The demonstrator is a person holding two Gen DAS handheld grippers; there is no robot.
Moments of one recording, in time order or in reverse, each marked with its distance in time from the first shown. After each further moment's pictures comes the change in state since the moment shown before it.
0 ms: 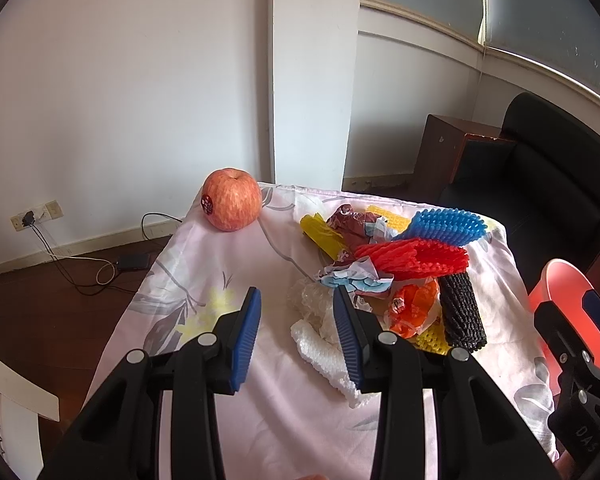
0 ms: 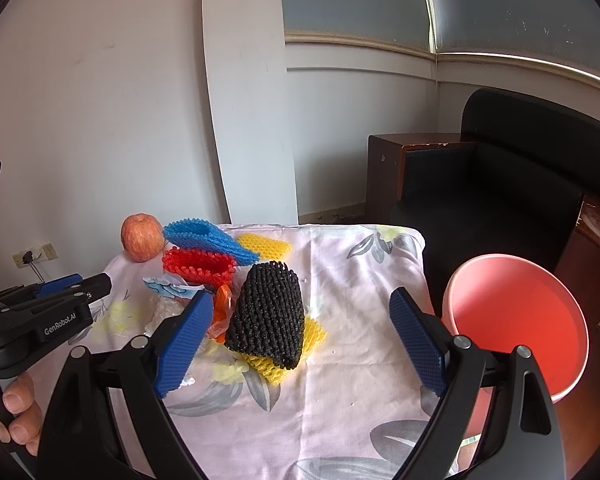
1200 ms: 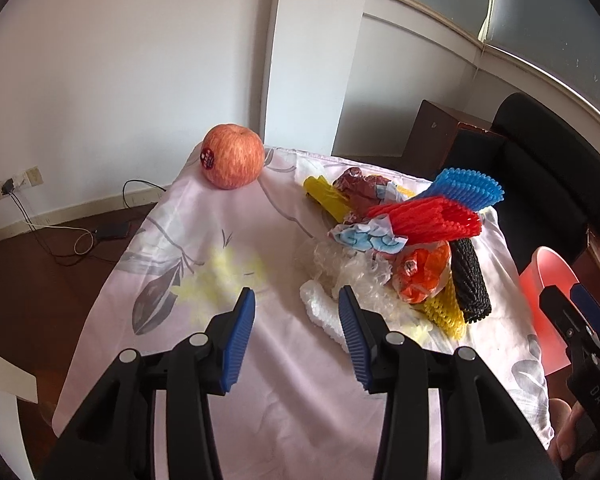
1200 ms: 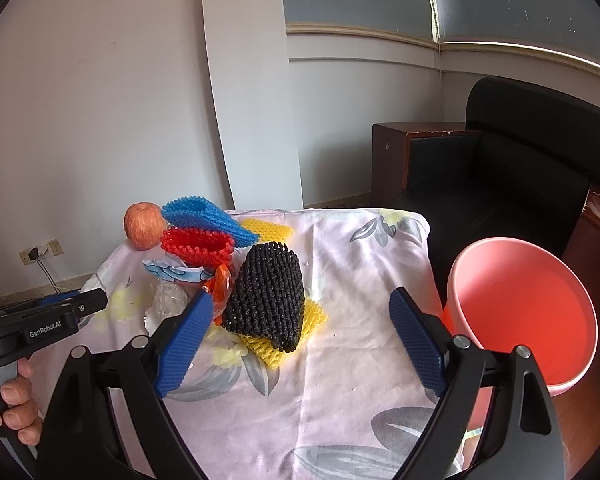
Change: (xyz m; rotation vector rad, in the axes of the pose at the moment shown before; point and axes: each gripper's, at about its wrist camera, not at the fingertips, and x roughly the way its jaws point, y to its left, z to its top) left arm 0.013 0.037 -0.023 -0.063 0.090 -0.107; right arm 0.008 -0.005 -0.014 0.010 0.037 0.030
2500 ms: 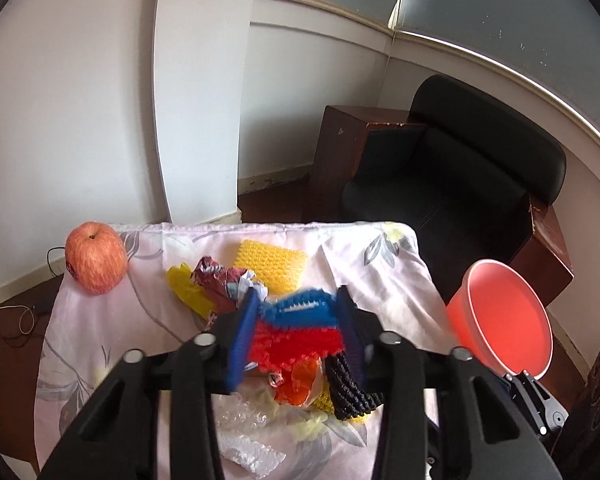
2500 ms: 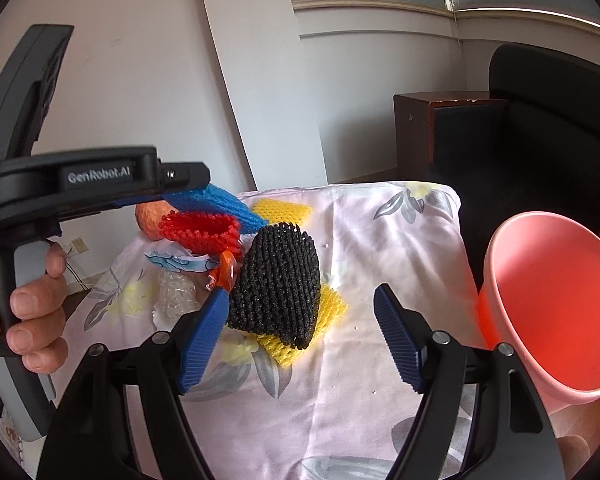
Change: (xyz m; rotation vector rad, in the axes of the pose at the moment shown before) left arm 0.035 -0.102 0.076 0.200 0.000 -0.239; right arm 0.031 -0.015 -0.001 0.051 0.079 0.115
